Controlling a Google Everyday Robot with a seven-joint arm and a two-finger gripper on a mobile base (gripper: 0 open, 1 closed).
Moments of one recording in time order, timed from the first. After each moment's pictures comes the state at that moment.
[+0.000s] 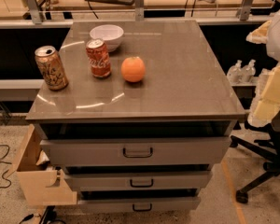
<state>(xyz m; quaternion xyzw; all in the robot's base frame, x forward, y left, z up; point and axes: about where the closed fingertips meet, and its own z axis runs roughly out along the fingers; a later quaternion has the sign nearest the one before) 0.438 -0.214 0.987 -0.60 0.78 -0.05 0.18</state>
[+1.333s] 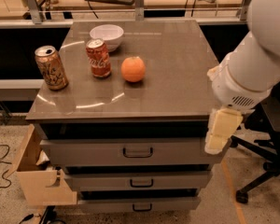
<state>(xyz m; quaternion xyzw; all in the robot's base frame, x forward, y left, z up) 0.449 -0.167 0.893 -0.62 0.76 -0.06 0.16</state>
